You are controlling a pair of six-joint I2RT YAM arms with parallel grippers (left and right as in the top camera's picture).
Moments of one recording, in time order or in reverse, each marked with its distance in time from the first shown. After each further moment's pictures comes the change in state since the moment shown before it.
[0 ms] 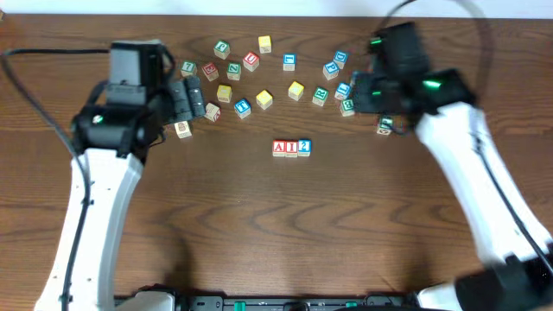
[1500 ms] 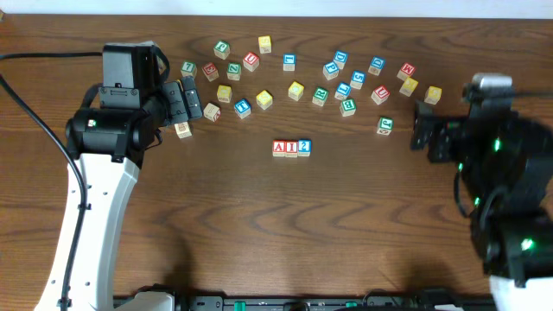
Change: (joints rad) left arm 0.006 -0.004 0.000 -0.008 0.001 0.001; right arm -0.189 -0.693 -0.541 0.436 0.031 -0.301
